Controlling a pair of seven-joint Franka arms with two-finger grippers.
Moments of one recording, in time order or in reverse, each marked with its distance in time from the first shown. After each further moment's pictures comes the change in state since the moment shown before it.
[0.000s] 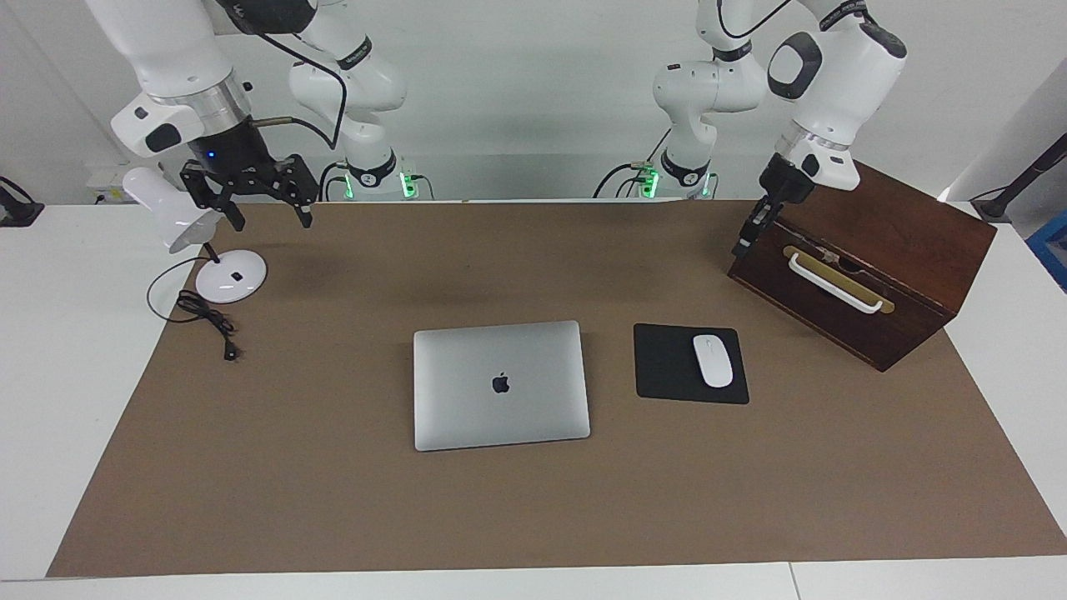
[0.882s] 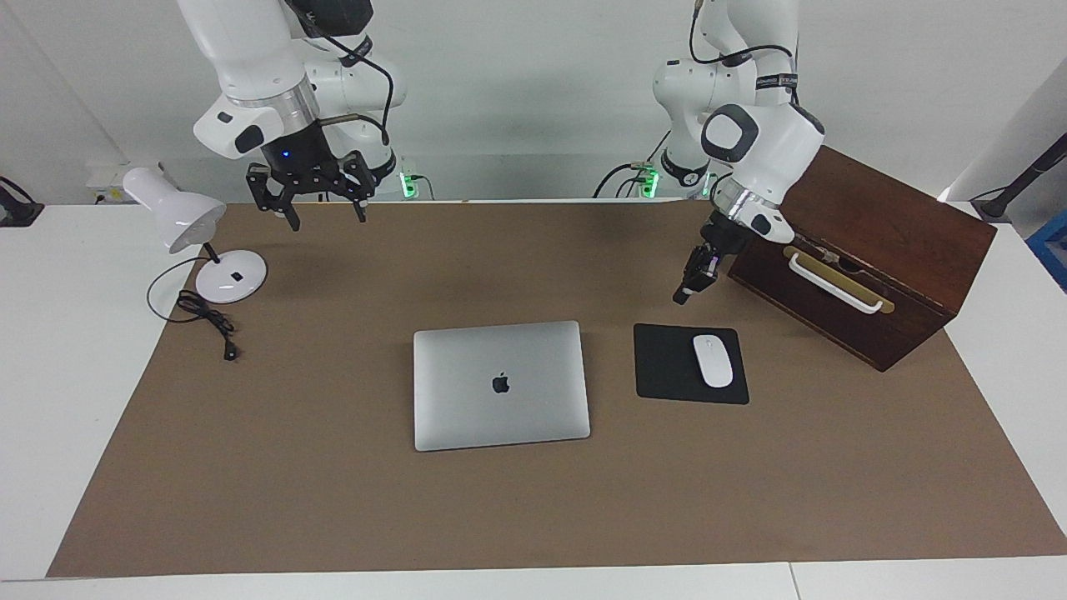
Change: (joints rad) left arm -0.180 0.164 -0.002 -0.132 -0.481 0.430 -0.178; right arm 0.115 -0.052 0.008 -0.103 0.000 0.063 0.000
